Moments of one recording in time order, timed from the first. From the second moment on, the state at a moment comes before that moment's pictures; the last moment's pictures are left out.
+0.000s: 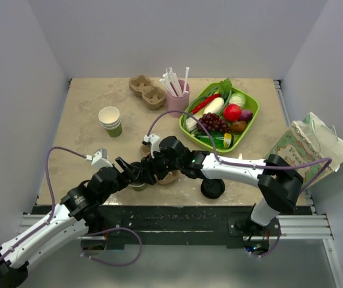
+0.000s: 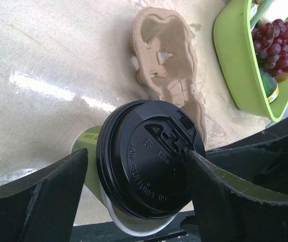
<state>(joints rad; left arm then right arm) -0.78 0.45 0.36 -0.51 -0.39 -1.13 1.04 1.62 1.04 -0.01 -0.28 0.42</state>
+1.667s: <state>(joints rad) -0.78 0.40 0.35 -0.54 -0.37 -1.10 1.04 1.65 1.09 -0.04 -0.07 0.61</state>
